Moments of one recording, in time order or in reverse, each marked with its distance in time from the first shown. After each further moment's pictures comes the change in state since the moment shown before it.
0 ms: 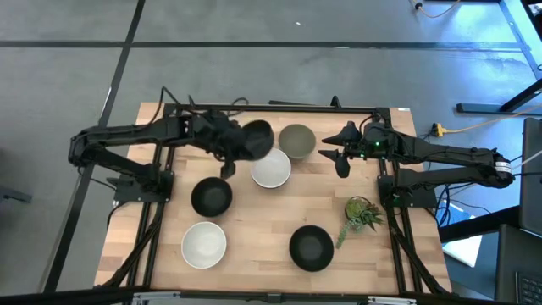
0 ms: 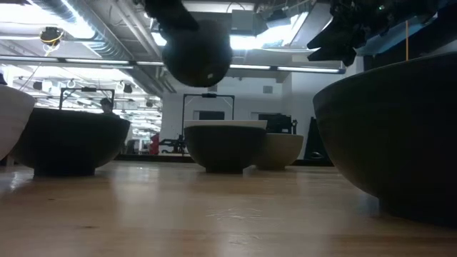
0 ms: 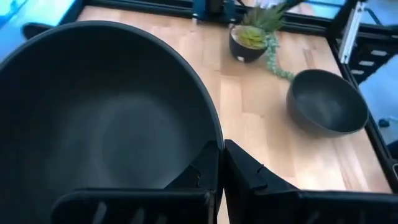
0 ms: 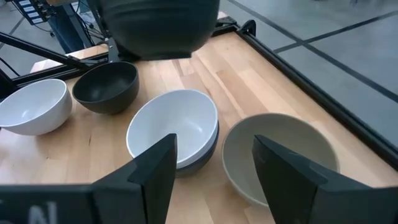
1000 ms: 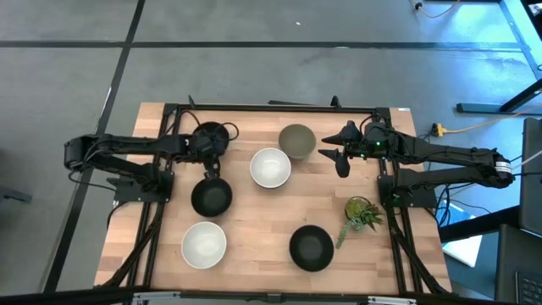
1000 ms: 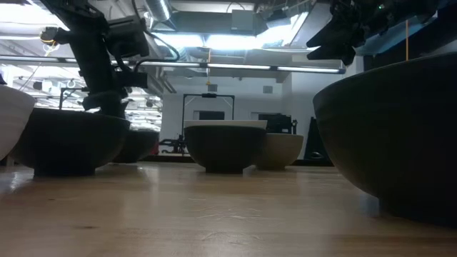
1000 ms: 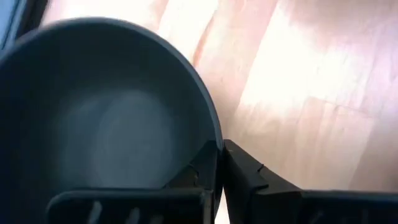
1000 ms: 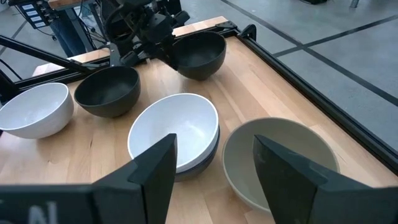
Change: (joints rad) left arm 0.131 -0.074 -0.550 -0.018 -0.432 0.044; right arm 0.000 -0.005 -0.001 0.013 0.000 -0.004
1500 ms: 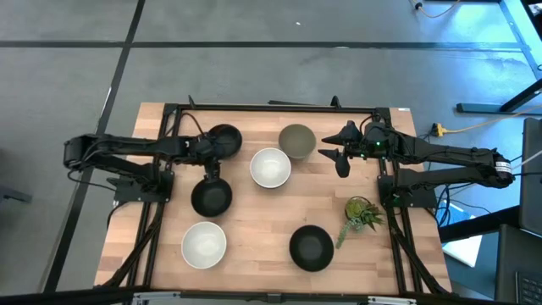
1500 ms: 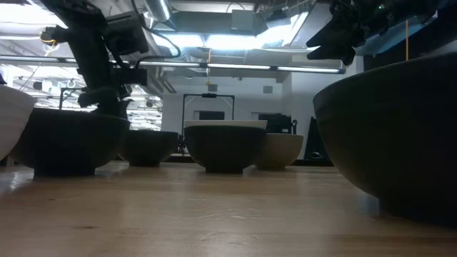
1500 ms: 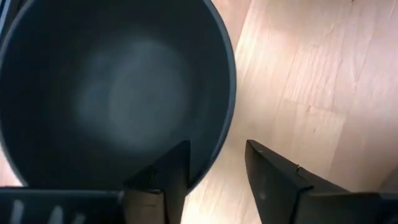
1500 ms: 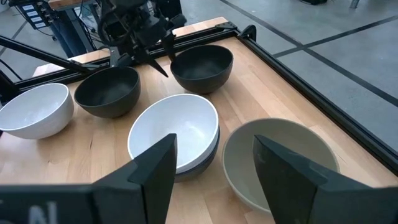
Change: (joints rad) left arm -0.047 -0.002 0.000 0.005 0.023 0.007; right arm 0.000 0.000 0.000 0.002 0.000 0.000
